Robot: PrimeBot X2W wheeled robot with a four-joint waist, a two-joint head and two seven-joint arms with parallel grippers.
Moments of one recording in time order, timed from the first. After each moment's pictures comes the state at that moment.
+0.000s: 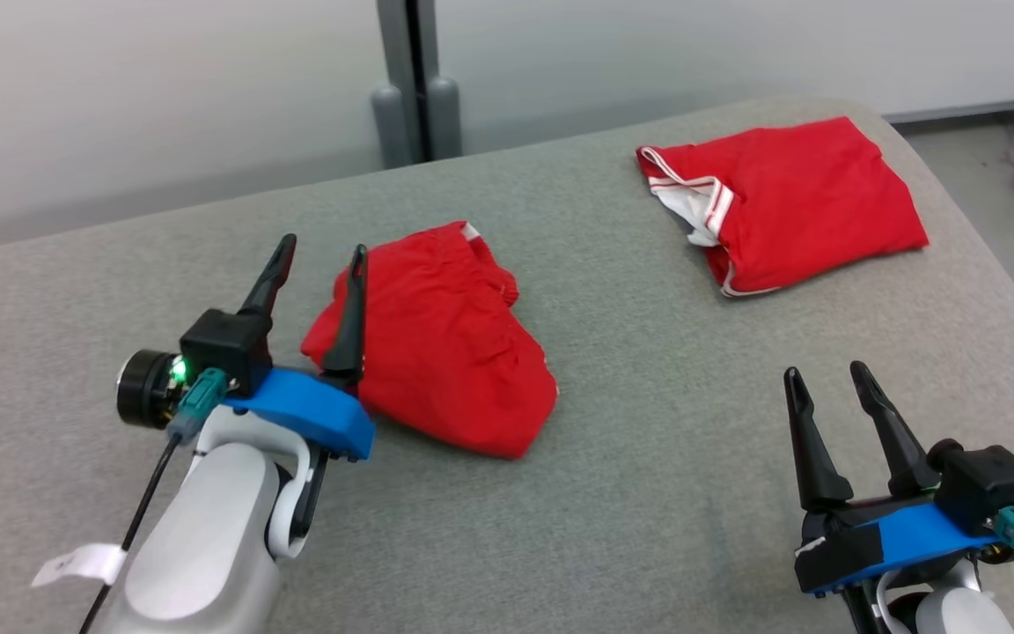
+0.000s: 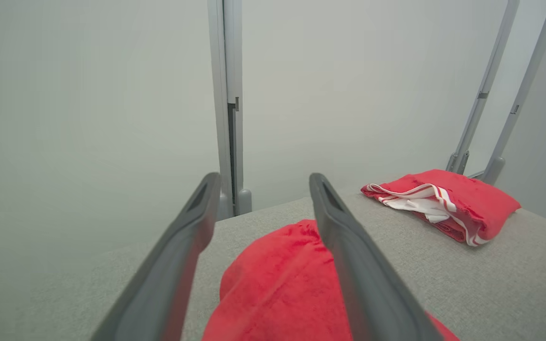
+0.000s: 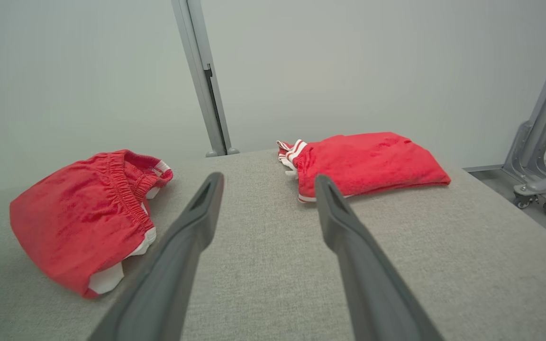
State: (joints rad) left arm -0.50 0.20 -0.42 0.49 -0.38 0.01 -0.24; right arm -0.09 -0.05 0.01 0.11 0.20 0.13 -0.15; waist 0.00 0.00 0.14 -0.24
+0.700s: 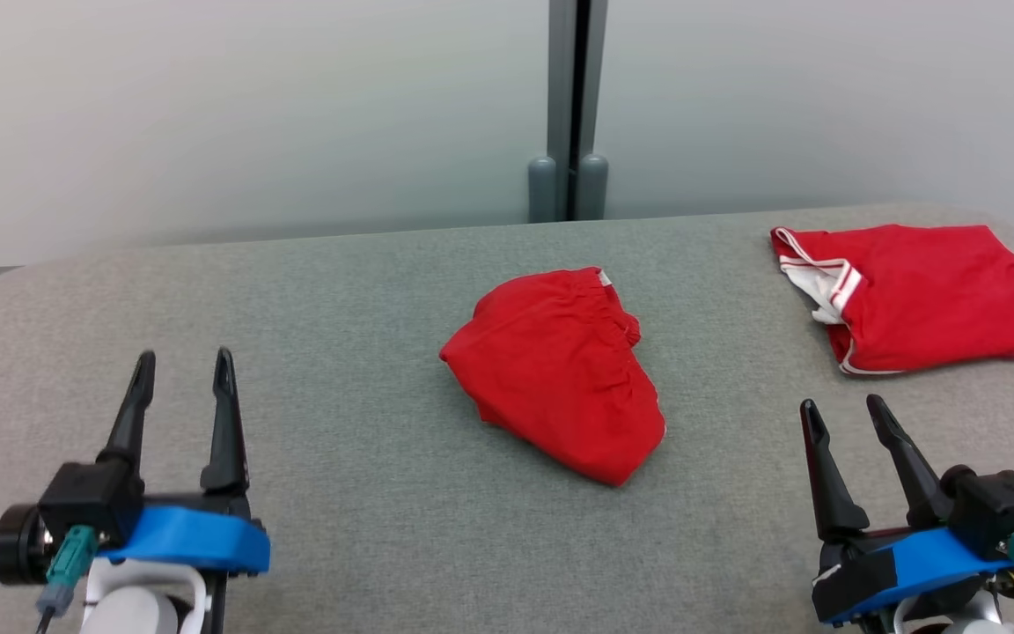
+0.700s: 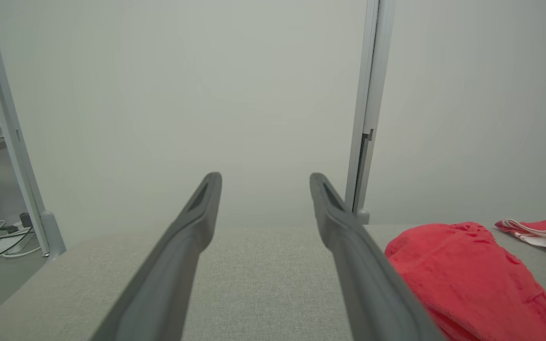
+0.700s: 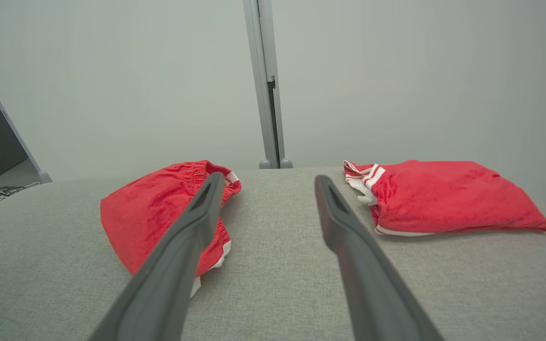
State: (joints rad) left arm -0.15 0.31 -0.24 0.18 -0.39 0.10 -0.26; right arm -0.03 -0.05 -0.03 0.07 0.18 0.13 -0.10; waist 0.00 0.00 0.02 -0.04
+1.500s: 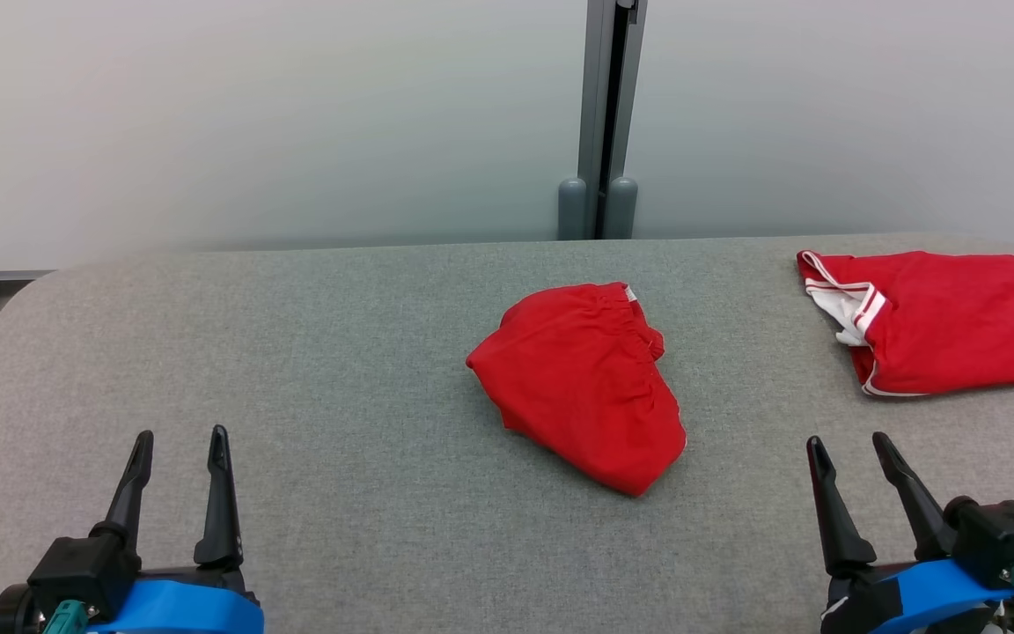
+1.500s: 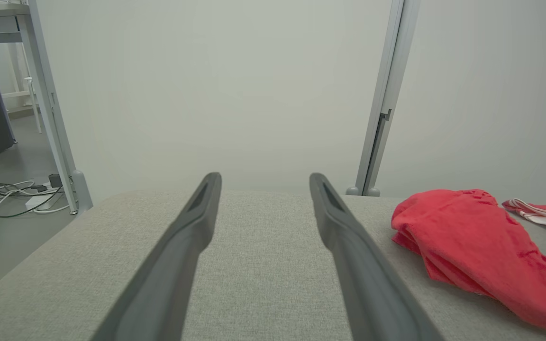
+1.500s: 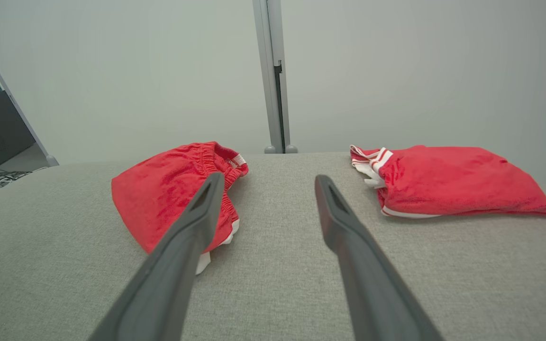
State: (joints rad) left arm 0.02 0.32 -0.22 0.11 -0.42 0.11 -0.25; right arm 0.04 -0.05 -0.04 0.04 0.17 0.13 -0.07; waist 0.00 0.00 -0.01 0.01
